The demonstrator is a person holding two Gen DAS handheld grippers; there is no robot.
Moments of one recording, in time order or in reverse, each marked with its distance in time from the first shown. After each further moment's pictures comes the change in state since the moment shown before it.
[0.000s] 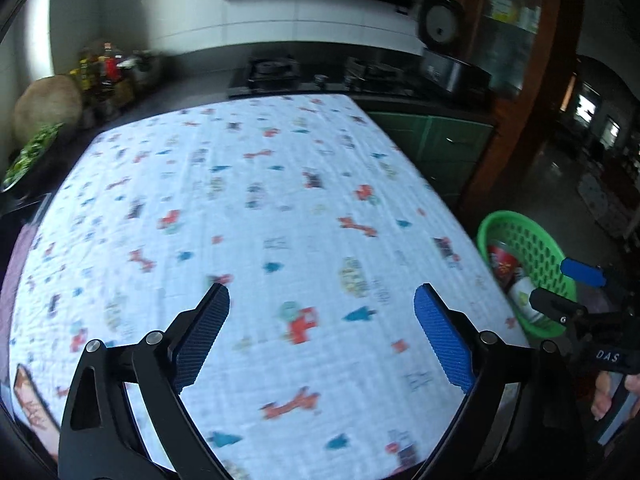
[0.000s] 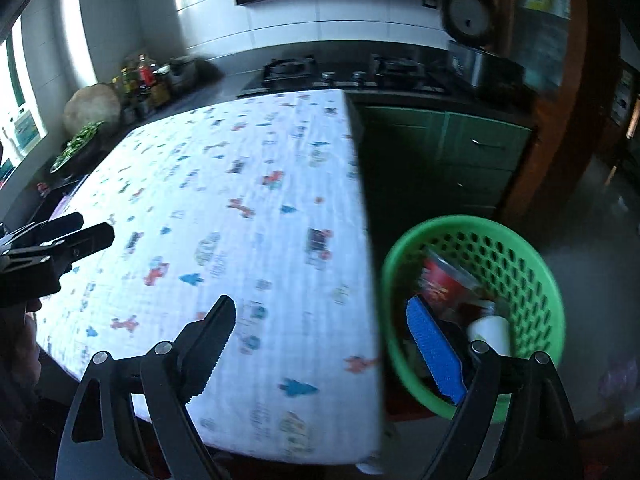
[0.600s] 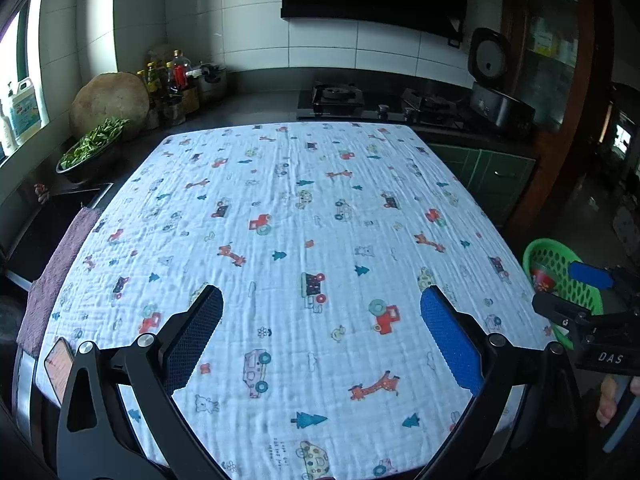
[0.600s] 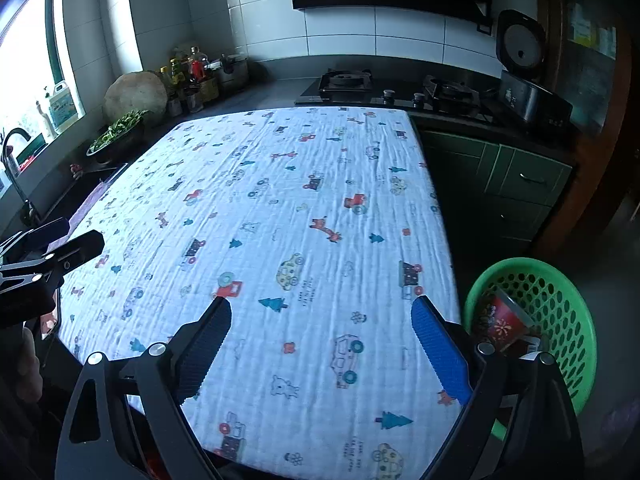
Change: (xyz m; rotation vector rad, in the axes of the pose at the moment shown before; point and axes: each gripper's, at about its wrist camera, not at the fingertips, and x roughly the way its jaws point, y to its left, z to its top) left arm -0.046 0.056 -0.017 -0.079 -0.096 0.142; right arm 0.004 0.081 0.017 -0.100 -0.038 0.087
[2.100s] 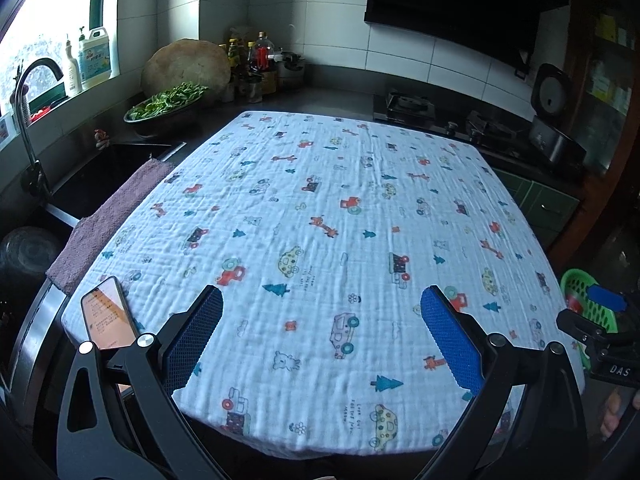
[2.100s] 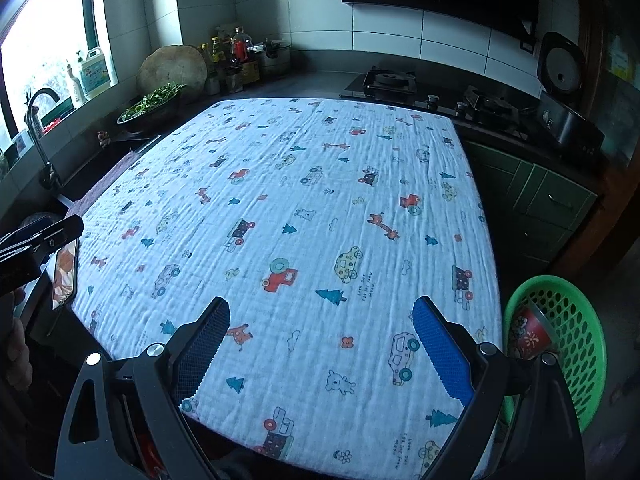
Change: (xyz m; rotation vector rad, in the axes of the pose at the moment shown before) left arm -0.035 0.075 -0.036 -0.185 -0.009 0.146; right arm 0.006 0.052 -0.008 -0.114 0.024 0.057
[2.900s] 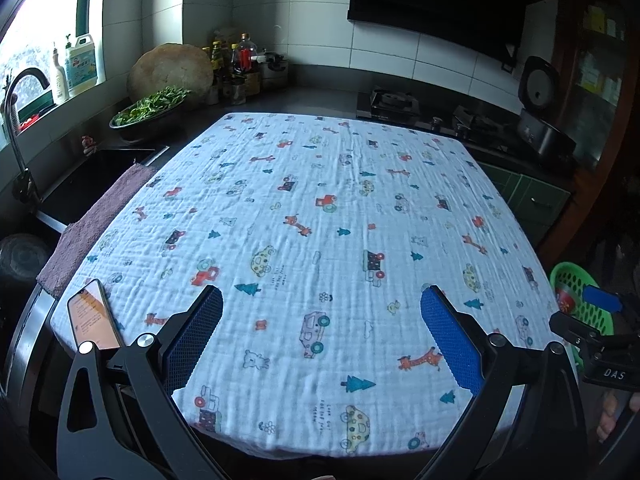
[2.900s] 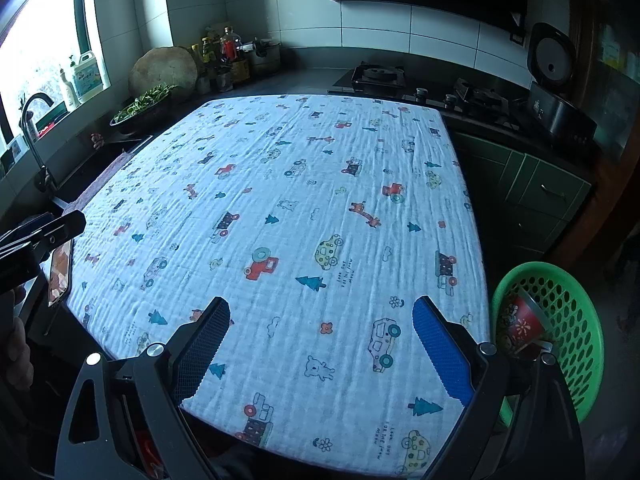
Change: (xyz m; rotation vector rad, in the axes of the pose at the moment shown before) left arm 0.003 -0.028 -0.003 0.029 0.003 -0.027; right arm -0.006 -0.017 -0.010 0.023 0.008 -0.013
